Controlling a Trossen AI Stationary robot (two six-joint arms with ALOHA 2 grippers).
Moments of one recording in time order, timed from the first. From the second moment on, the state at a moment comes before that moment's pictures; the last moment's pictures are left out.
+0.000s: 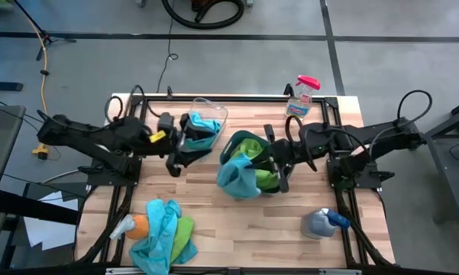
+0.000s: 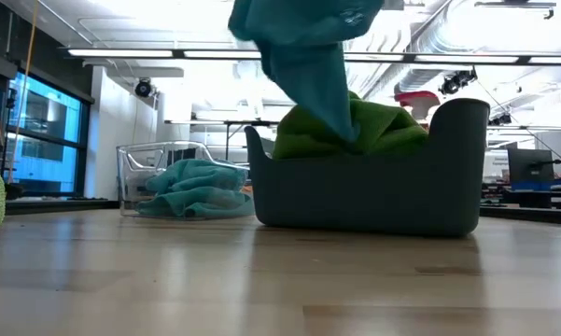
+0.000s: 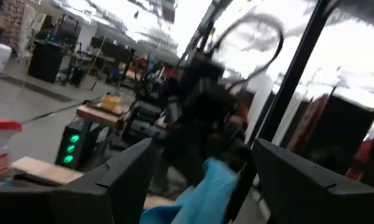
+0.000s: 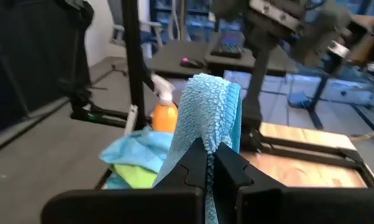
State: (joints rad) left arm -0.22 1.12 1.09 0.26 -0.22 -0.31; right arm 0.23 1.30 1.36 -0.24 0.01 -0.06
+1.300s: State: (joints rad) left arm -0.22 1.37 1.26 0.05 -0.09 -0.31; right arm 0.22 1.30 1.36 -0.26 -0.01 -0.09
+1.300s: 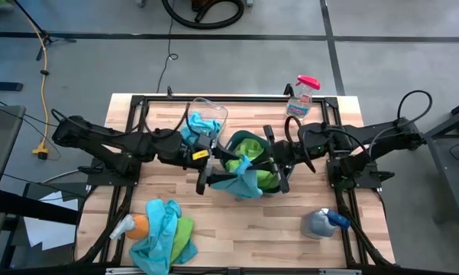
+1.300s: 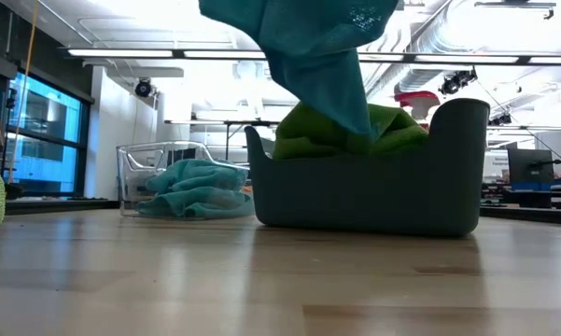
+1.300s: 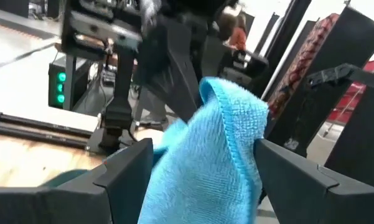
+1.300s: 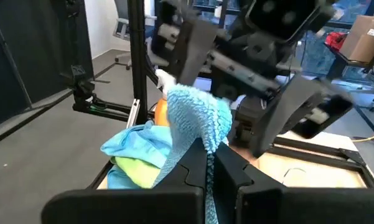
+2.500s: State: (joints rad) left arm -0.22 1.51 1.25 0.12 -0.23 -0.15; right arm 0.20 1.30 1.36 -0.09 -0.01 -0.09
